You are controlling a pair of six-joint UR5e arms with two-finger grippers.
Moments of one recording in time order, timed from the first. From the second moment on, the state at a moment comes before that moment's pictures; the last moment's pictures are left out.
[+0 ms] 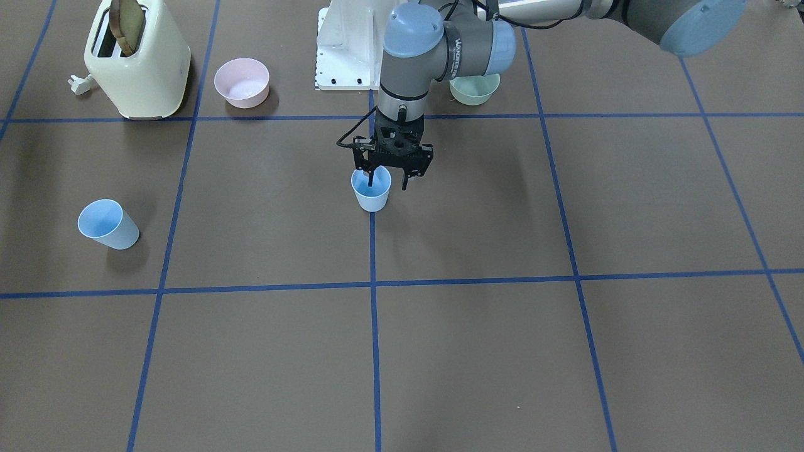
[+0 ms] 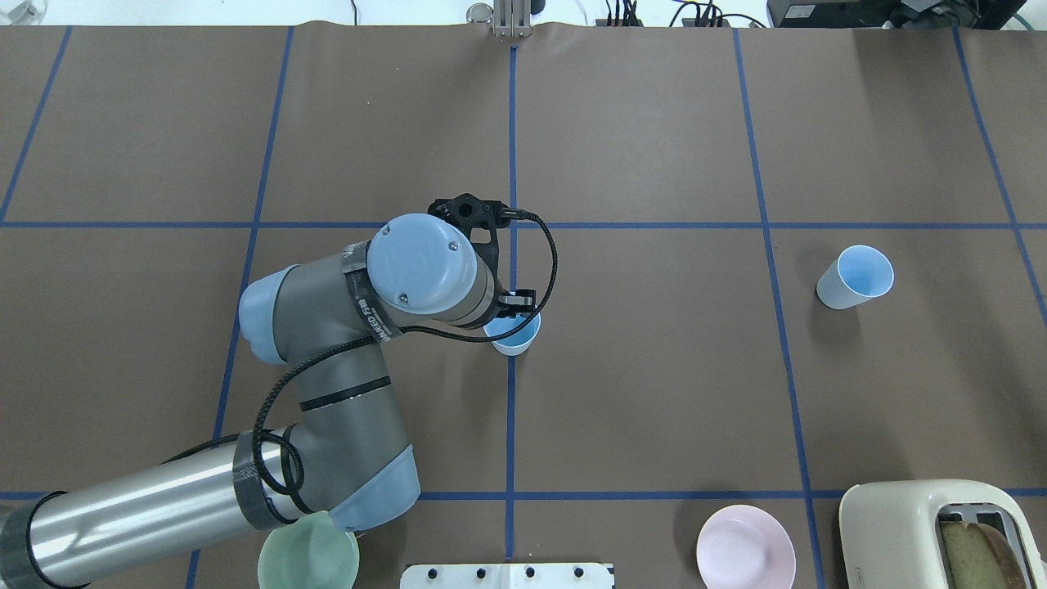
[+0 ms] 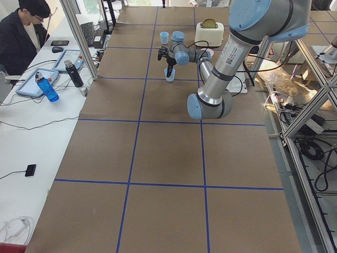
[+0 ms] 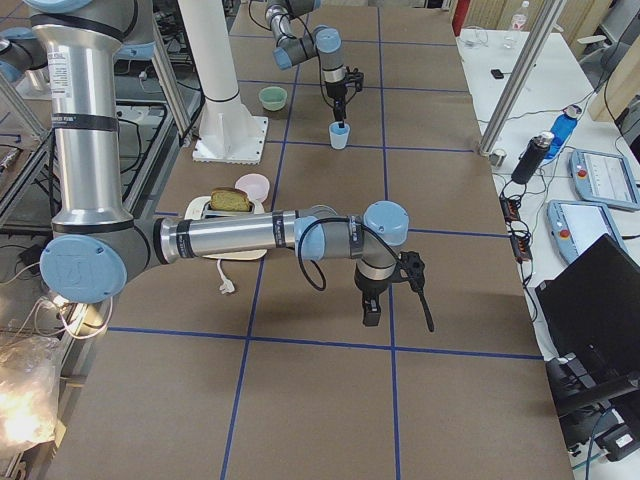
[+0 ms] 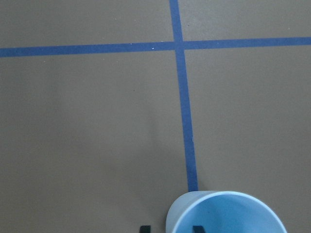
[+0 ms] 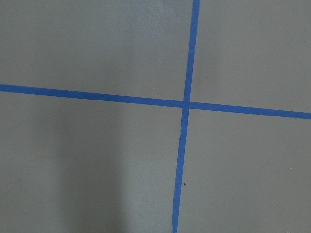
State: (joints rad) left arm -0.47 -2.31 -1.67 -1.68 -1.71 -1.20; right arm 1.47 -1.56 1.70 -1.63 2.28 0.03
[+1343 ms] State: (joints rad) left arm -1.34 -1.74 -1.71 -1.55 -2.22 -0.30; right arm 1.38 -1.46 1.81 -1.34 2.28 0.15
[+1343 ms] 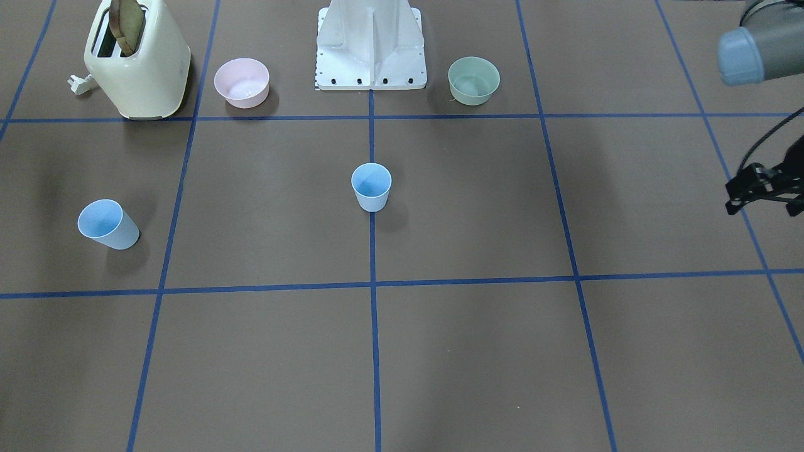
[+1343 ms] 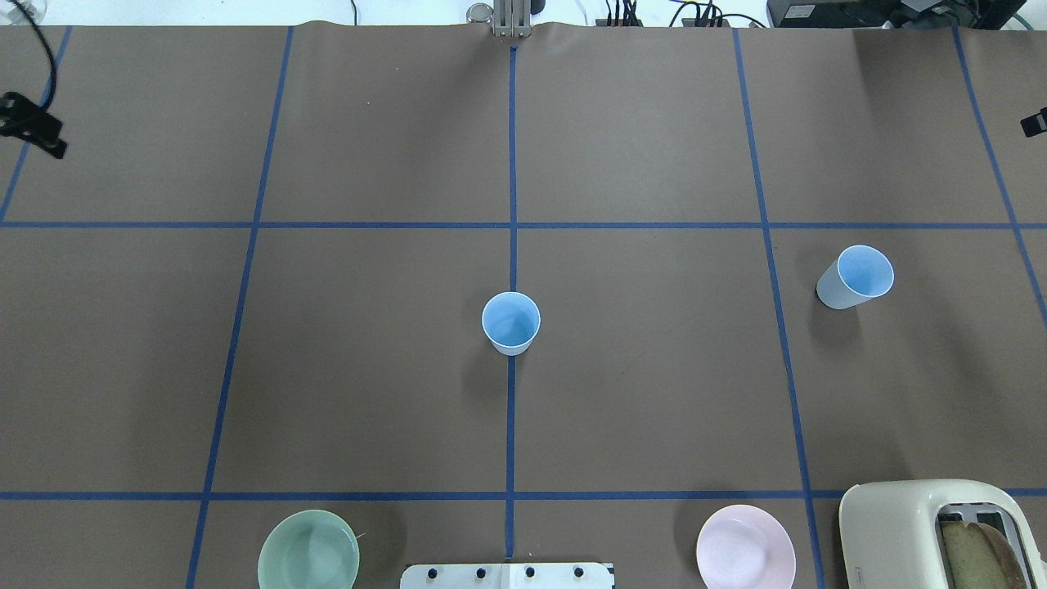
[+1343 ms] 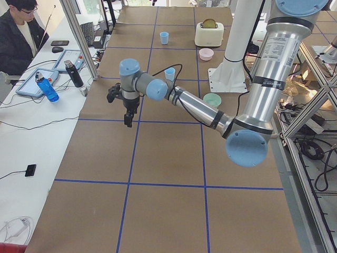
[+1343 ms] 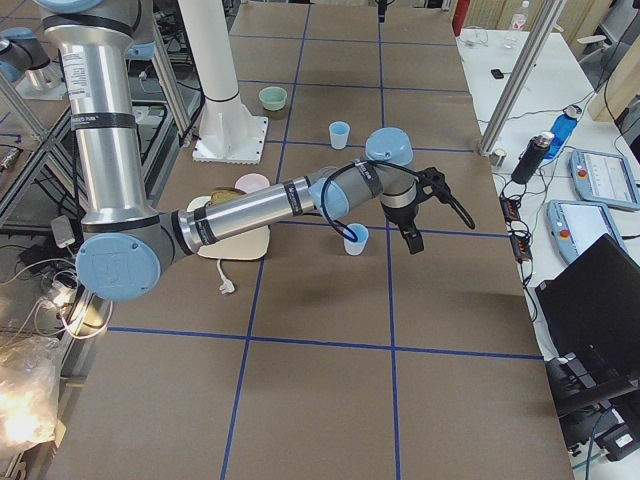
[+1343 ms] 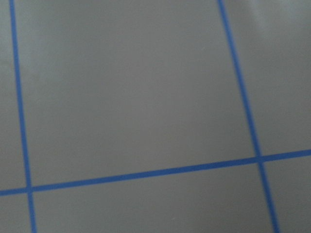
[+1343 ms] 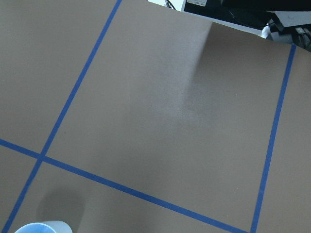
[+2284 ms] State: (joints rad) left arm -1.59 -1.61 -1.45 -1.70 -2.23 0.13; right arm 1.10 -1.44 1.75 -1.34 2.25 0.29
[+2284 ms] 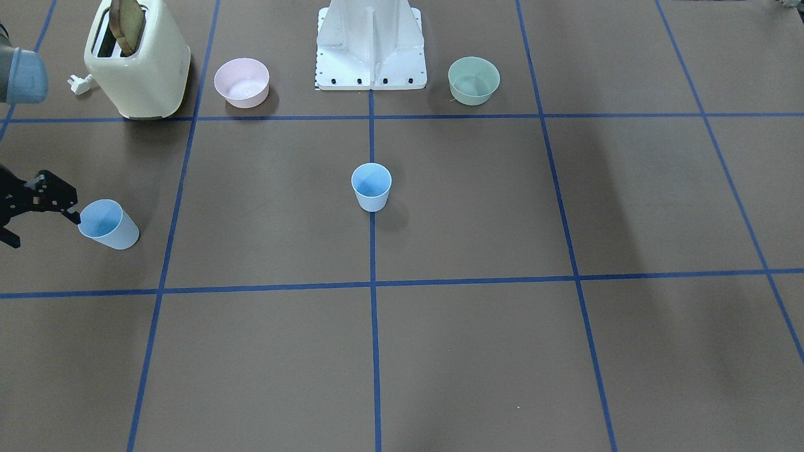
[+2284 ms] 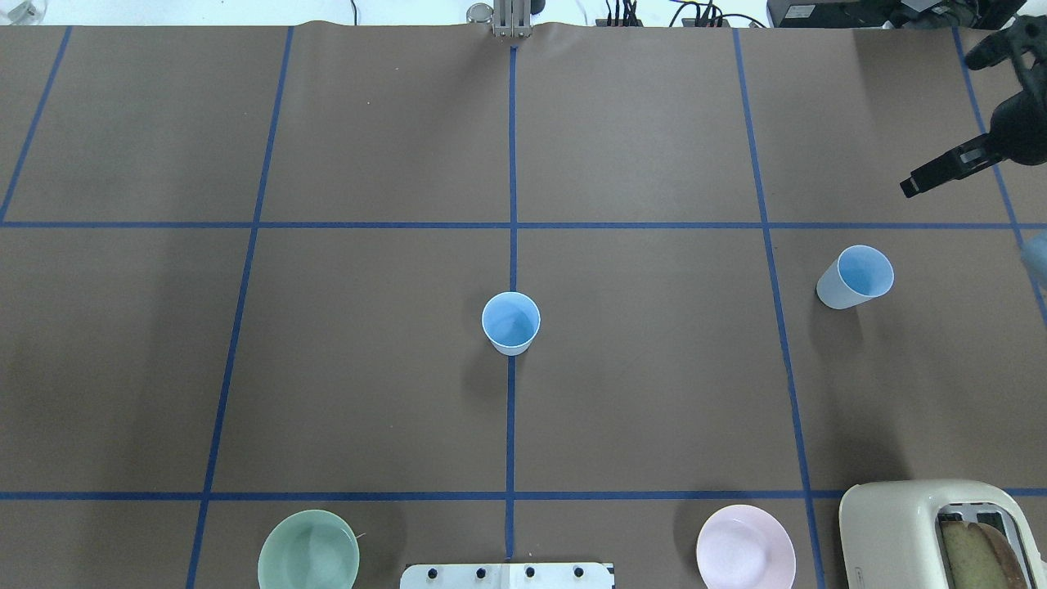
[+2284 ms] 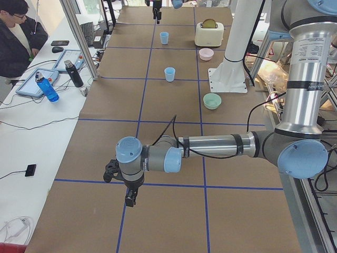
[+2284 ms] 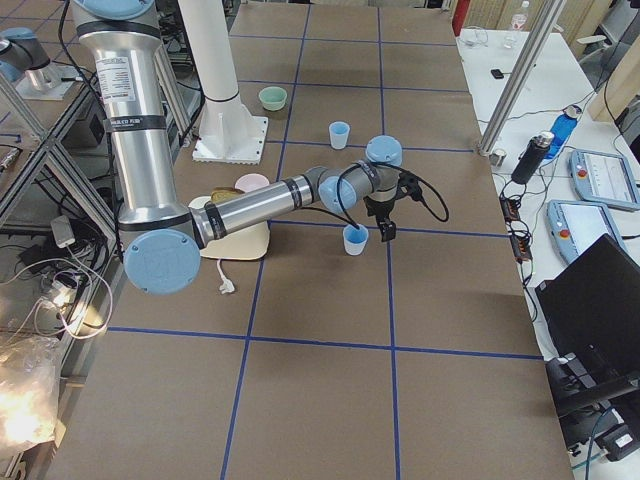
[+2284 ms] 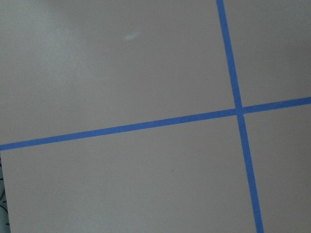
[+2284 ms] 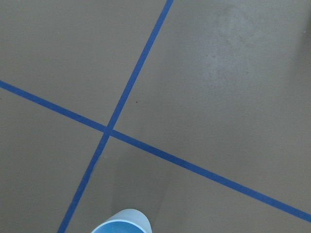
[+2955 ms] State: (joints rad) left arm -1.59 -1.60 -1.45 -1.71 -2.23 0.13; right arm 1.04 -1.44 1.68 -1.34 2.23 0.28
